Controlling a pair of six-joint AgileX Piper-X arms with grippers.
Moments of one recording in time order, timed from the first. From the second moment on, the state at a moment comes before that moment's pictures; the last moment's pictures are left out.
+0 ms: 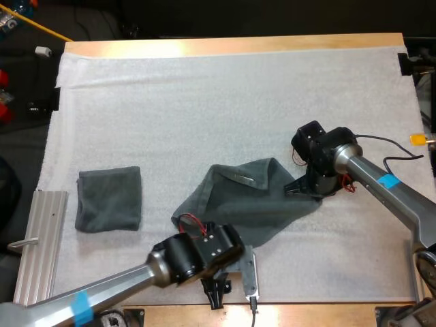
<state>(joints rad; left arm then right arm) -1.06 1.22 -0.71 0.90 0.02 -1.37 0.48 1.74 -1.14 1.09 0.09 -1.55</state>
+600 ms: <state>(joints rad) -1.06 1.49 -0.71 0.81 0.00 -1.38 0.48 1.74 -1.14 1.10 0.09 -1.55</state>
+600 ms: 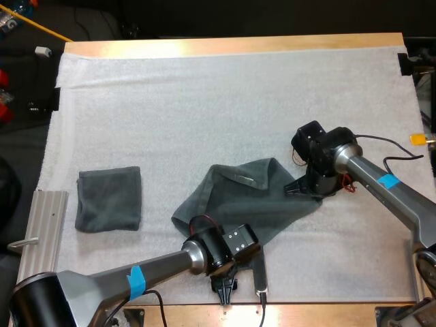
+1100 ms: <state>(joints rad) -1.06 1.51 -0.77 0.83 0.01 -1.42 0.48 1.74 -1.14 1.11 0.09 -1.55</state>
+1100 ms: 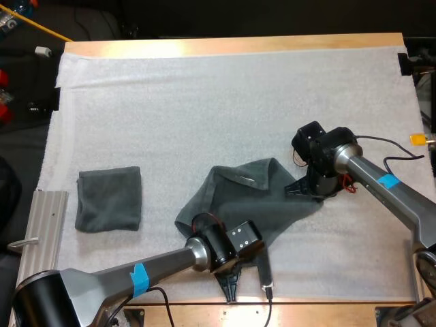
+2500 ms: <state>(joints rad) -1.06 1.07 -1.06 1.11 -0.08 -1.58 0.48 1.16 -1.14 1.15 0.04 -1.52</state>
